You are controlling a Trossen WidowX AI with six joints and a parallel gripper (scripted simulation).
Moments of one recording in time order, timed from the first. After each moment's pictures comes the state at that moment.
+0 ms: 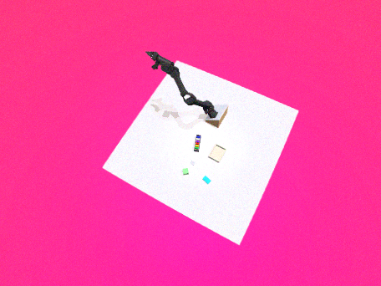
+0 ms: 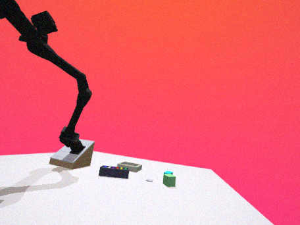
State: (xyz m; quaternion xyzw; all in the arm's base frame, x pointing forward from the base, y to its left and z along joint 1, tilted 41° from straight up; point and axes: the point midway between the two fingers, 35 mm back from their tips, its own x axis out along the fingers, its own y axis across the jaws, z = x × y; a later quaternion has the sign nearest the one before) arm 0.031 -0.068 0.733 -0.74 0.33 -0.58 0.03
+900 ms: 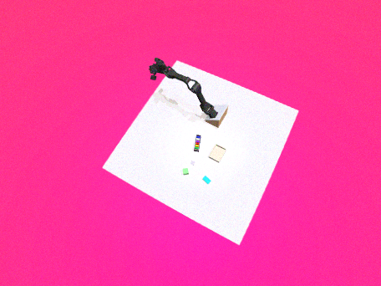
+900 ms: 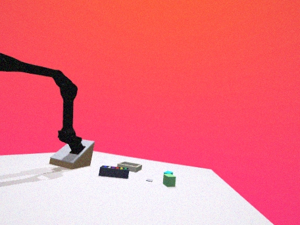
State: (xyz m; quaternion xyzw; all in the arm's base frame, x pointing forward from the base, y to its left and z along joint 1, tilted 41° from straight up) arm -0.024 -0.289 0.610 -0.38 0.03 -0.69 0.62
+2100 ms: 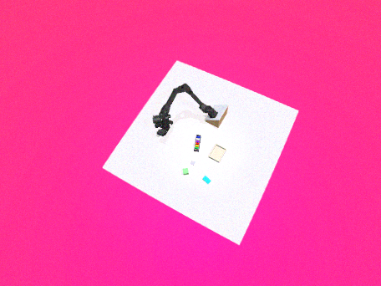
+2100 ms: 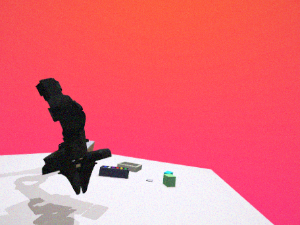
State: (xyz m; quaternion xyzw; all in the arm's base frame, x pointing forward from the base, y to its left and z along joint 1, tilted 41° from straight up) arm 0.324 -0.251 0.186 0.33 0.27 -0.50 0.76
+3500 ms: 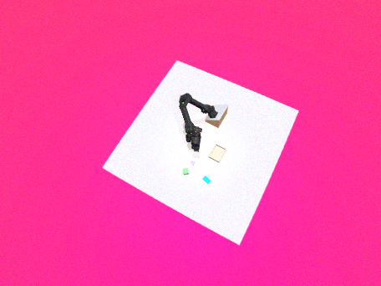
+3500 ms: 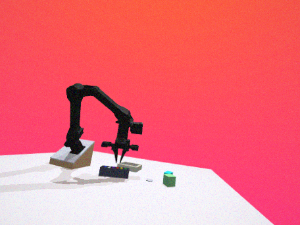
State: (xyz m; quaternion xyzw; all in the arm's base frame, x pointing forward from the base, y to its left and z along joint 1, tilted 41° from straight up) arm 0.285 -0.009 0.013 0.18 0.40 -0.58 0.68
